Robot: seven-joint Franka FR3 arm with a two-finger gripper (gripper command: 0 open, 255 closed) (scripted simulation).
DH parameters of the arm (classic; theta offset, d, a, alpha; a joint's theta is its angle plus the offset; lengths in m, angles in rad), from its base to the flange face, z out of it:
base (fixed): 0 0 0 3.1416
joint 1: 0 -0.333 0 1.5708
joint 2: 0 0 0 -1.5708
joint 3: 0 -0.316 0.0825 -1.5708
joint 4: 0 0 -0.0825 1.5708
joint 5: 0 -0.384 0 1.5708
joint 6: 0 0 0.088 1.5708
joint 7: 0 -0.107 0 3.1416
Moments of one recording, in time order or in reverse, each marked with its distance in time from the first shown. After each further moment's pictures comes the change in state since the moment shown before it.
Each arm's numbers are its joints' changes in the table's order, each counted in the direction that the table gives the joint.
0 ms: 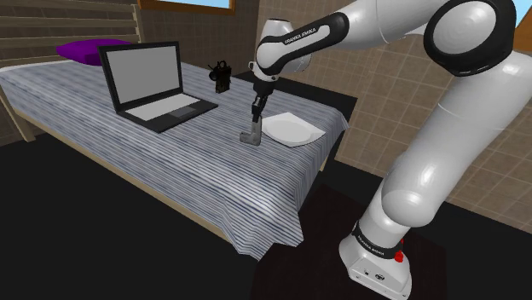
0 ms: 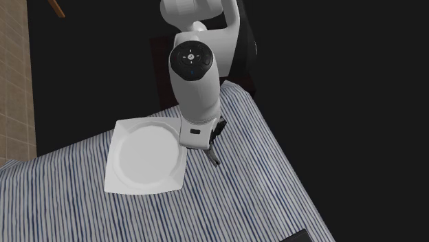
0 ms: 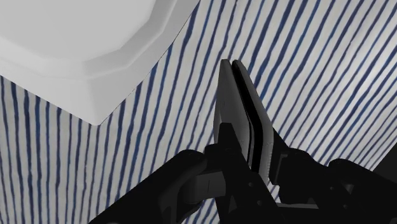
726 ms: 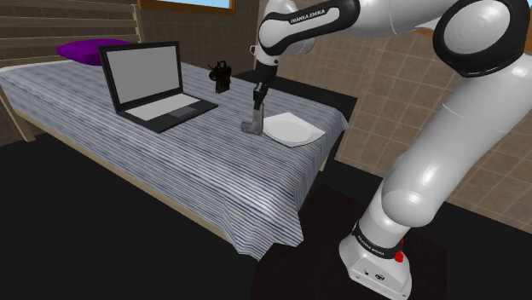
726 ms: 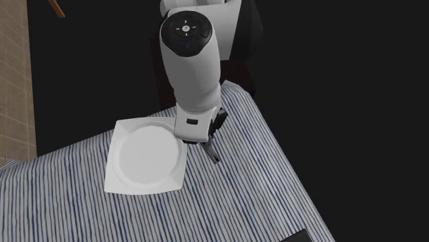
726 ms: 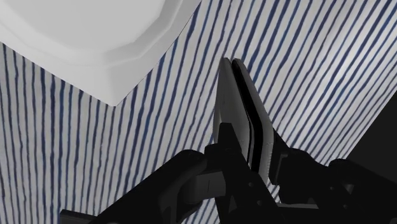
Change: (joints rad) arm 0.000 -0.040 -0.002 0.093 0.009 0.133 -0.008
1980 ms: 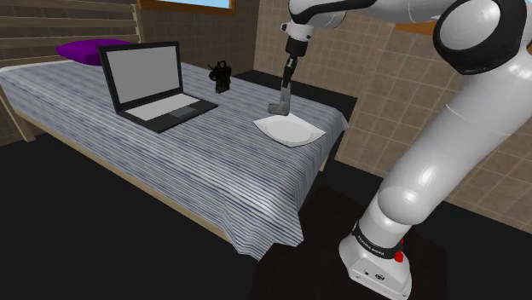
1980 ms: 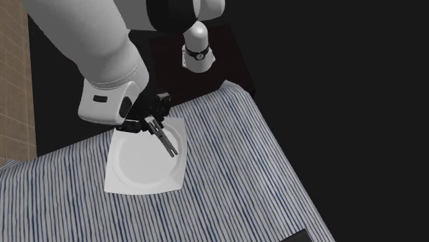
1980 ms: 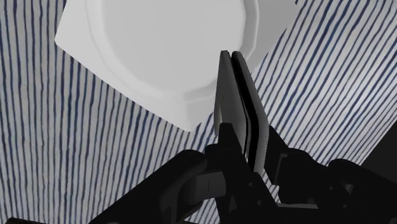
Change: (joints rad) arm 0.098 -0.028 0.132 0.171 -0.002 0.204 0.226
